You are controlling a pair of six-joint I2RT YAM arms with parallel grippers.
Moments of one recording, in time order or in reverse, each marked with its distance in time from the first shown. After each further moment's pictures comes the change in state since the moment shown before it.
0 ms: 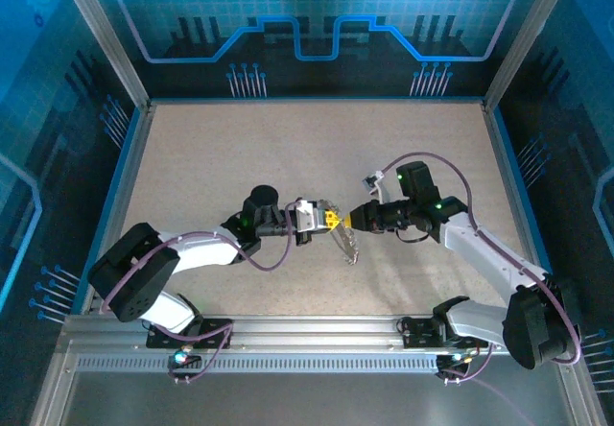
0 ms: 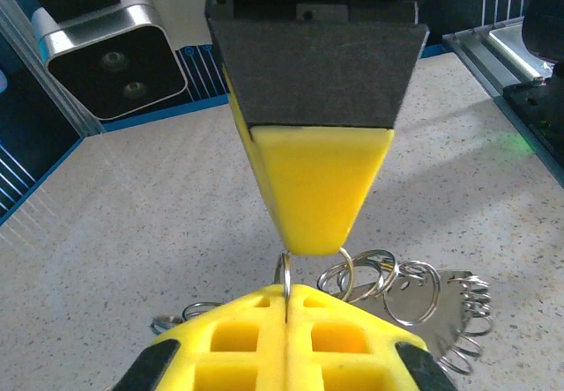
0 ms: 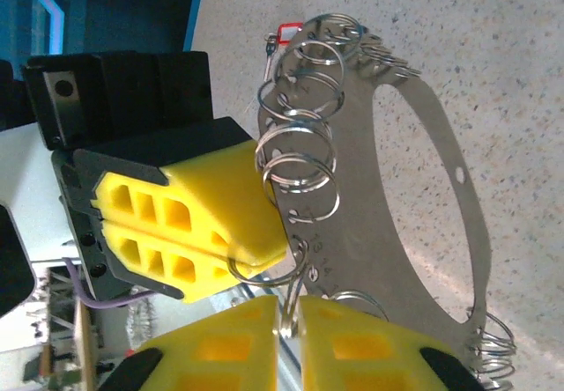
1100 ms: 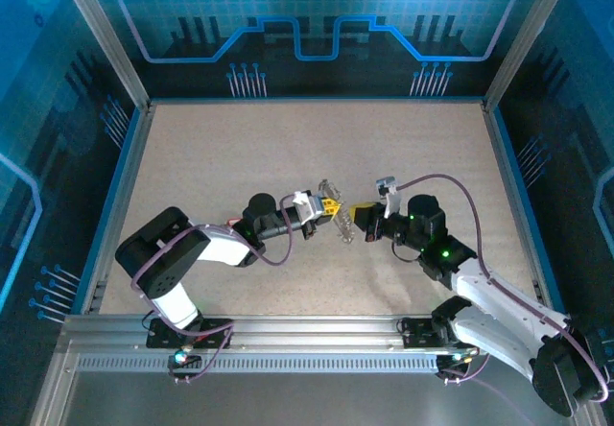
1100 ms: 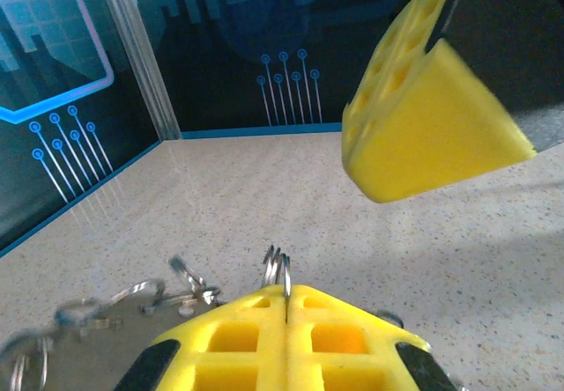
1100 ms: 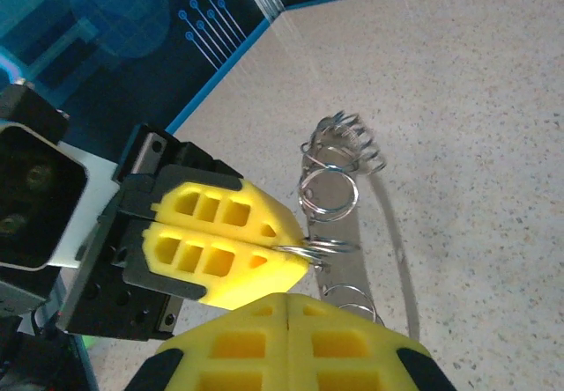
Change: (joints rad) left arm -0.001 0.186 -0.047 0.442 -0.173 -0.237; right arm 0.156 -0.315 -0.338 0.583 0.489 -0.046
